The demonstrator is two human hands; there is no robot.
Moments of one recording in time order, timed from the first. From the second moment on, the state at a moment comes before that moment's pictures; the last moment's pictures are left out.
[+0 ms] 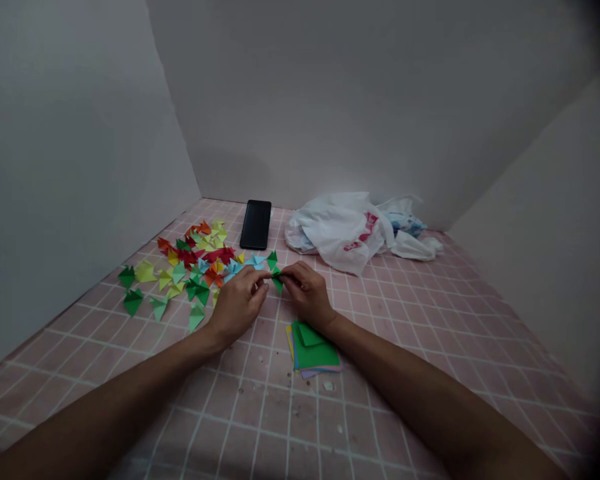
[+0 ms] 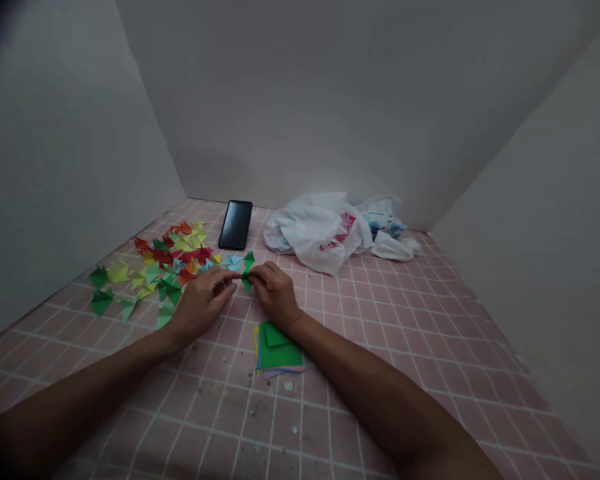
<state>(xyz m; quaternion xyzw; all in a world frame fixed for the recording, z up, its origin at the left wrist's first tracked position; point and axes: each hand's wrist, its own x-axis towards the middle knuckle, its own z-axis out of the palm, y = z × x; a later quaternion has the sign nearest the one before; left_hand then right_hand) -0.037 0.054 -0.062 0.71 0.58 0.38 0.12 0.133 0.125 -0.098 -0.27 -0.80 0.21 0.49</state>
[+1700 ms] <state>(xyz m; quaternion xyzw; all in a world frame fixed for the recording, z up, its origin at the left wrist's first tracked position) -0.051 0.071 -0.066 0.58 0.65 0.37 0.32 0.121 0.126 -0.099 -0.27 -0.92 0.11 0.25</state>
